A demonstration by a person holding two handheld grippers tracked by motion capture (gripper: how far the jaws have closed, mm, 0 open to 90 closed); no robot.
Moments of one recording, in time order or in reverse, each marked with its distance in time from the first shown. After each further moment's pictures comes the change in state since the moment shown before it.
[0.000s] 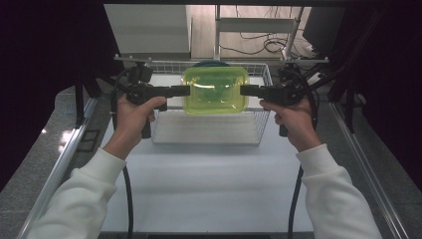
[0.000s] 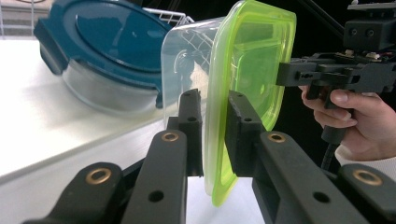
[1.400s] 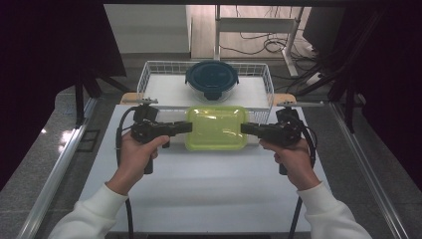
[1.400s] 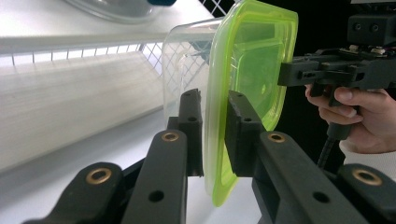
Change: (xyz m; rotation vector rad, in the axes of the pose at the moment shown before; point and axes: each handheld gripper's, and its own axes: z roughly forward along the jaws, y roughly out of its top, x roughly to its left) left arm -0.004 -0.081 0.006 0.064 0.000 -0.018; right arm 0.006 -0.087 -0.007 0.052 -0.006 0.047
